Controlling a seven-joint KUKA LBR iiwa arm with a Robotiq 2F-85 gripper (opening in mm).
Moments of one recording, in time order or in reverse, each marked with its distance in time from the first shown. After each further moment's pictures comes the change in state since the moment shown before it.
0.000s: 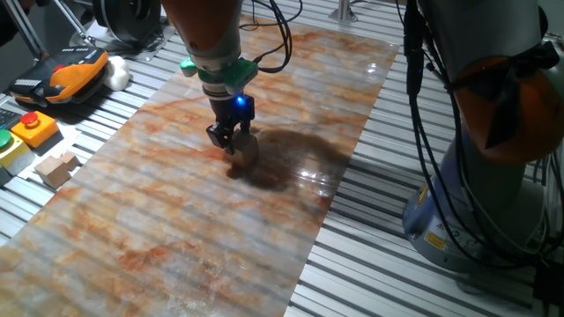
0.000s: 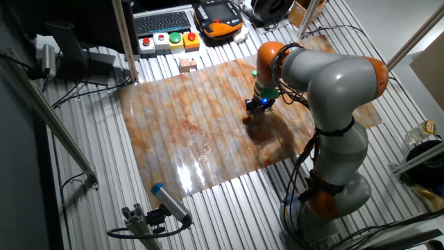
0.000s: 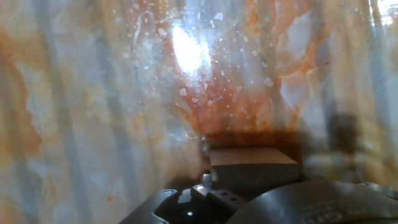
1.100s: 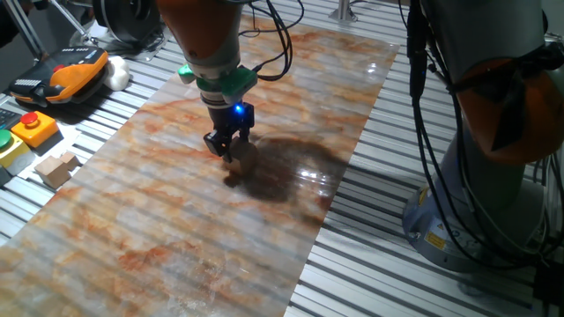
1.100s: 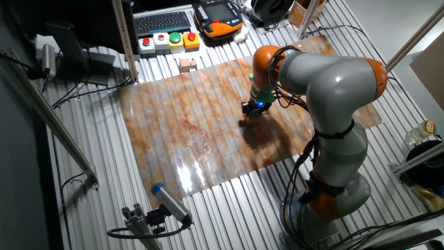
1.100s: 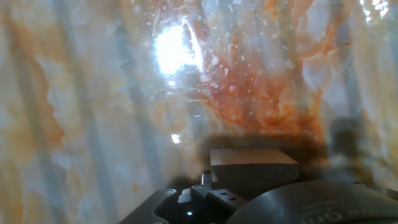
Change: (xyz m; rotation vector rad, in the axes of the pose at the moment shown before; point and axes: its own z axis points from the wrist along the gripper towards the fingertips) arm 0.015 0.023 0.003 -0.008 -0.006 0.042
